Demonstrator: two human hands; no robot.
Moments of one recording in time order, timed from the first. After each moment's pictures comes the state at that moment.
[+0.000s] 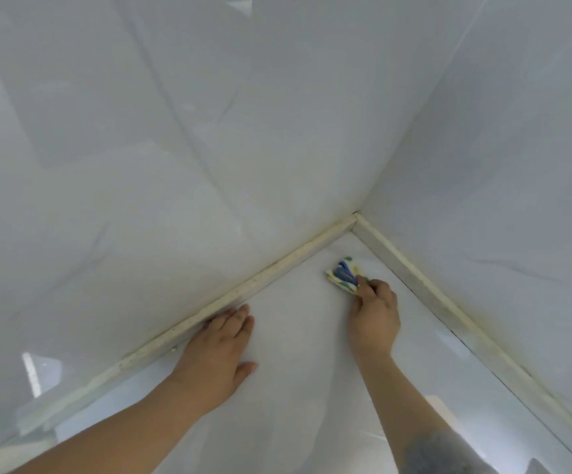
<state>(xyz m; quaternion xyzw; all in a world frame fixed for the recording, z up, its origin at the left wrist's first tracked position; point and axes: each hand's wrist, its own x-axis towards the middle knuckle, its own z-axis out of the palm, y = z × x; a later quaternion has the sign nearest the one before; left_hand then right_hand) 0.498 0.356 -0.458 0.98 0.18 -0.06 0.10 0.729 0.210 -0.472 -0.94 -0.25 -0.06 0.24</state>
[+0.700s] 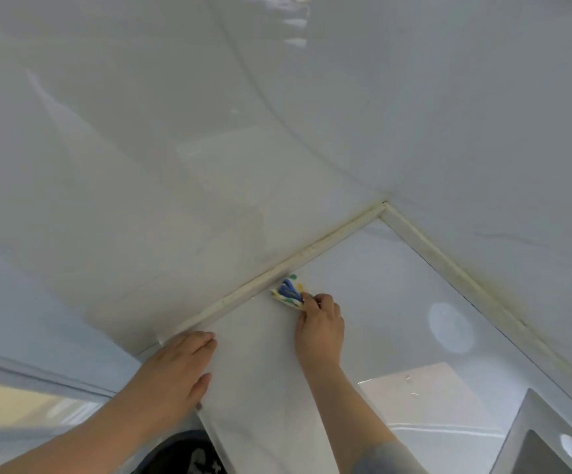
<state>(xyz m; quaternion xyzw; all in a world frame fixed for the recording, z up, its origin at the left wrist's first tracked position) 0.291 0.373 -0.433 0.97 0.18 0.00 0.16 0.513 0.255 -0.463 -0.92 -0.33 -0.05 0.20</state>
